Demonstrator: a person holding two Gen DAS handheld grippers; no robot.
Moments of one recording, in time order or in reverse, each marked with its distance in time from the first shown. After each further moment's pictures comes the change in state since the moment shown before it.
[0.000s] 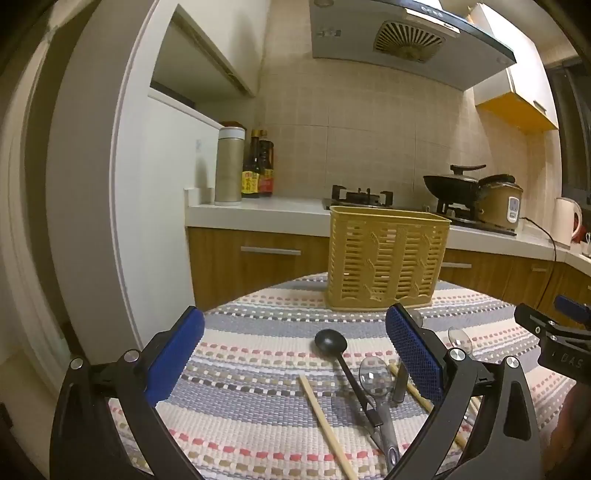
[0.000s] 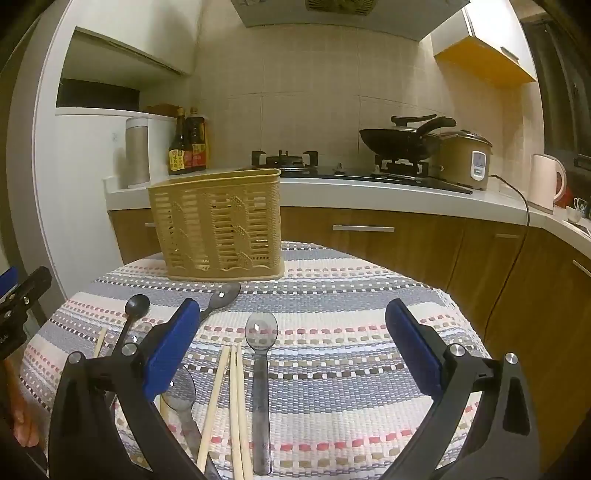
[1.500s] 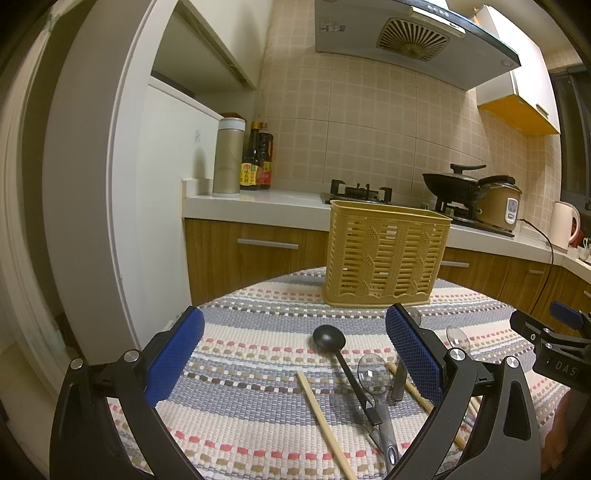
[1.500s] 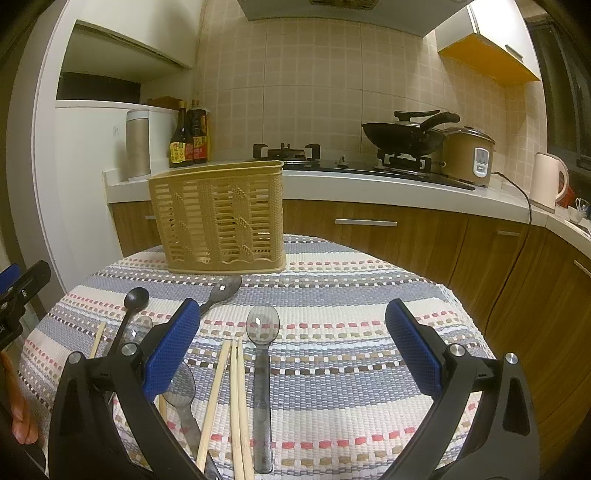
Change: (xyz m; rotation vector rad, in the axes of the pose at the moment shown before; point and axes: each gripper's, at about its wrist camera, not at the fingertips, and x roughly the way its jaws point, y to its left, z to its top) left arm 0.007 0.001 -0.006 0.007 0.033 -0.009; right arm 0.005 0.003 -0.004 -0.007 0.022 0.004
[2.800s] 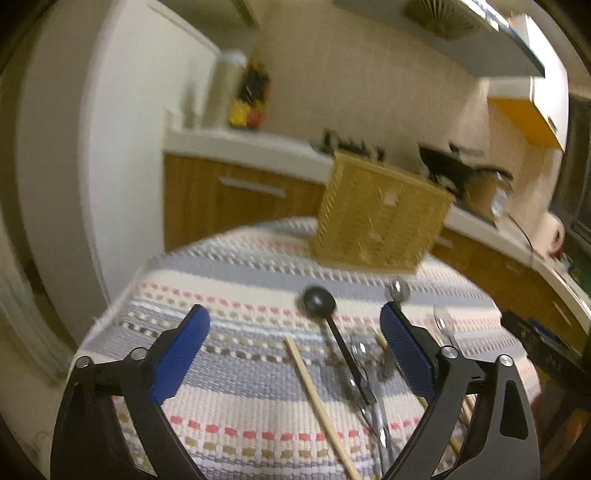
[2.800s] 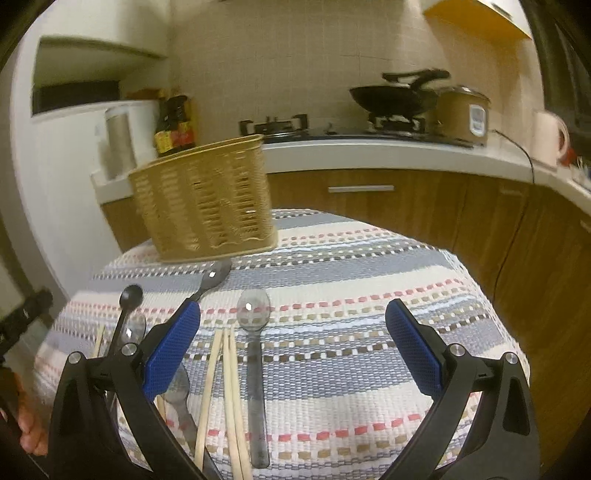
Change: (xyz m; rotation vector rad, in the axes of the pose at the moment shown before) left arm 0.038 0.025 0.003 -0.110 0.282 -0.154; right arm 0.021 -0.021 0.002 0.119 0.146 0.023
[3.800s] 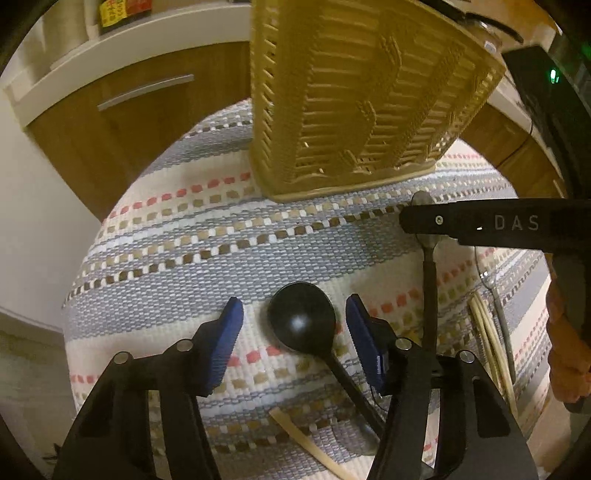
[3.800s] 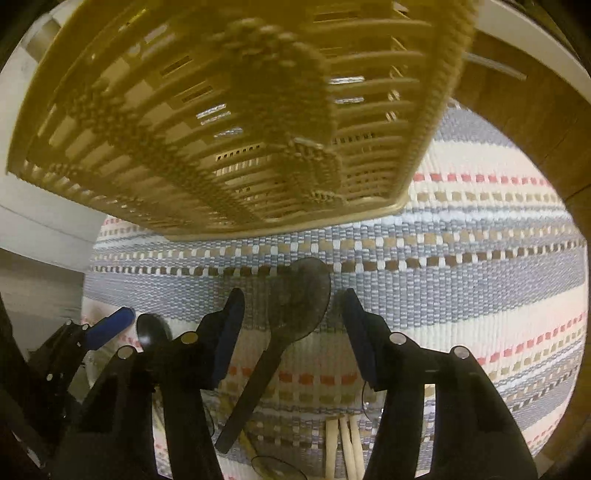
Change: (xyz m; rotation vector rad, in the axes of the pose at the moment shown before) left arm 0.174 -0.033 0.055 0.280 0.636 -0.082; right arm 0.201 0.093 0.068 0.026 0.764 0.085
